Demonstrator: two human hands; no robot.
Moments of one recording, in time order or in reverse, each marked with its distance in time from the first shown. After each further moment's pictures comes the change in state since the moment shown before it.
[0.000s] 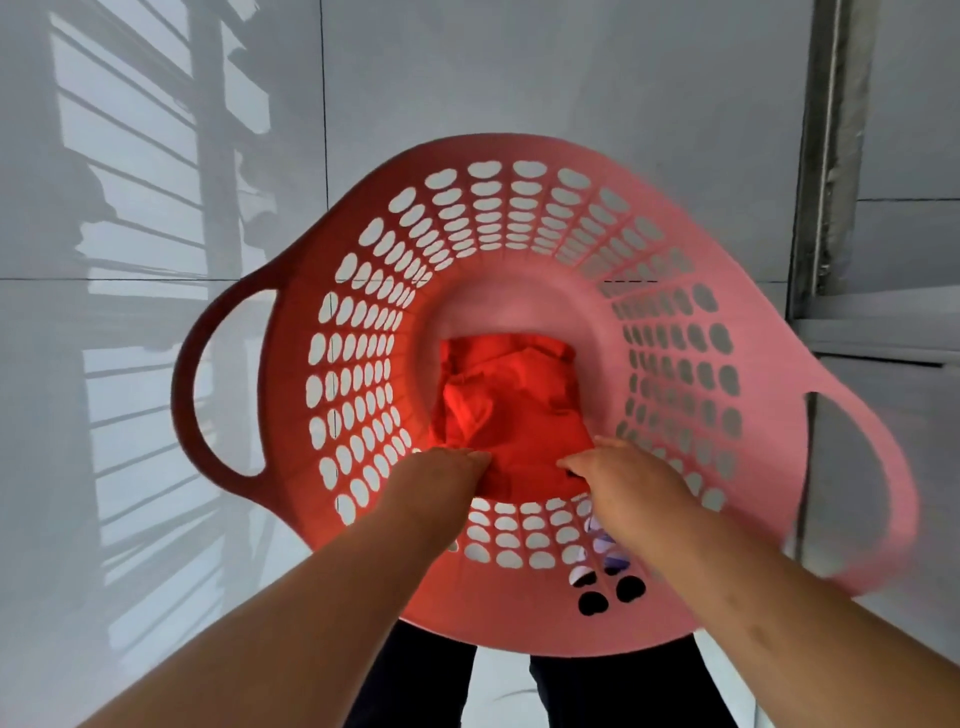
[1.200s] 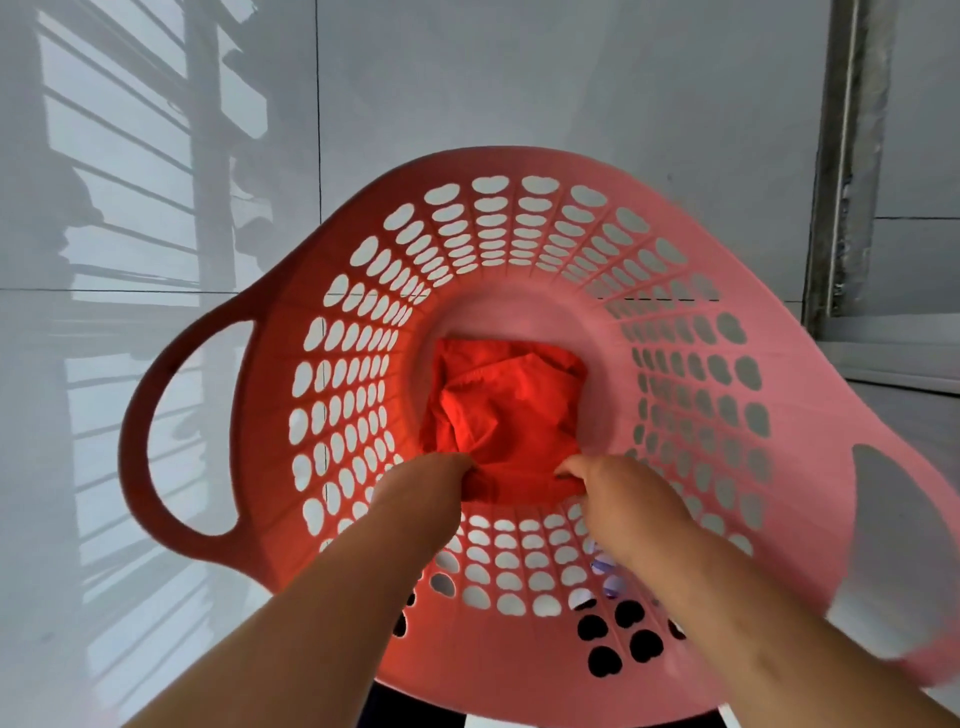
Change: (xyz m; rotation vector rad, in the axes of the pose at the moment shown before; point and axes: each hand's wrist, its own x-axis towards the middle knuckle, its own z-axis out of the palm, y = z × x) left_hand 0.037 -0.019 0.004 -0.221 -0.017 -0.193; right_hand 0.035 0.000 0.005 0.124 0.103 0.089
